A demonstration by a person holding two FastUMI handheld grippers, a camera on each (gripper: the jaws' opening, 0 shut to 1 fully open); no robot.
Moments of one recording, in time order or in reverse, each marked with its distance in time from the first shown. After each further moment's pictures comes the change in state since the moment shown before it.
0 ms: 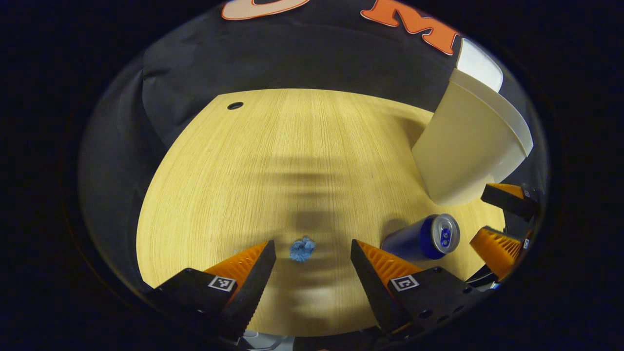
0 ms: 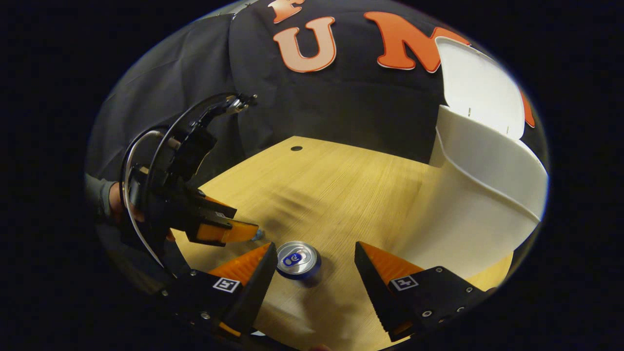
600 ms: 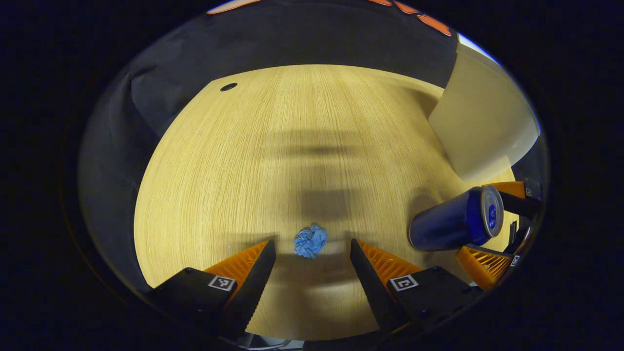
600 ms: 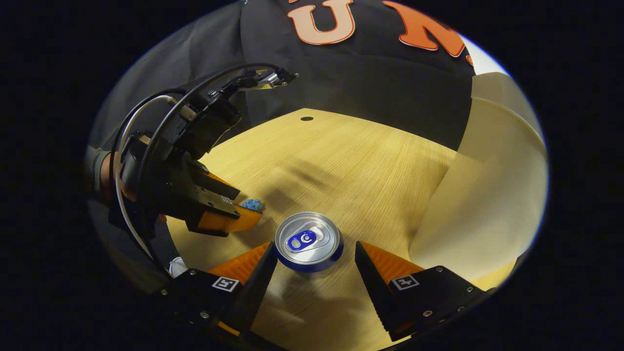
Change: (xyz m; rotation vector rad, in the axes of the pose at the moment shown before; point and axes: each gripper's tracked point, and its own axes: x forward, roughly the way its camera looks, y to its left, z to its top) left arm 0.012 0.016 0.088 0.075 0.105 0.052; right arm 0.004 0.002 -0.018 -0.041 0.123 0.030
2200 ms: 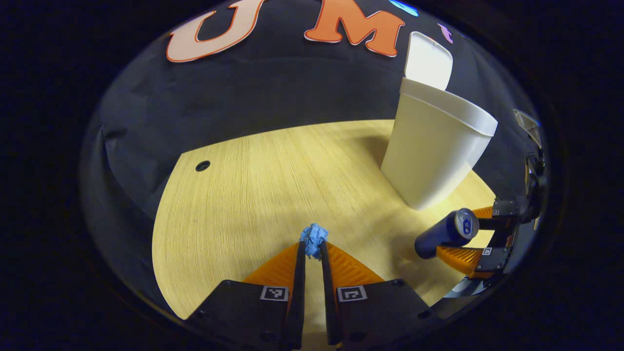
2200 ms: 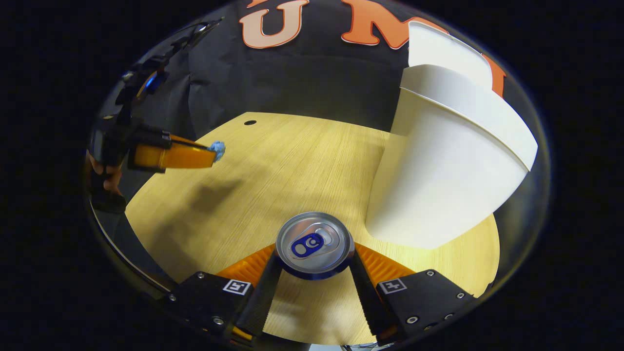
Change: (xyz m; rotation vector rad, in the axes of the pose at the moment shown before) left arm -0.087 0.028 0.482 0.199 -0.360 -0.193; right arm -0.002 -0.038 -0.004 0.181 0.019 -0.322
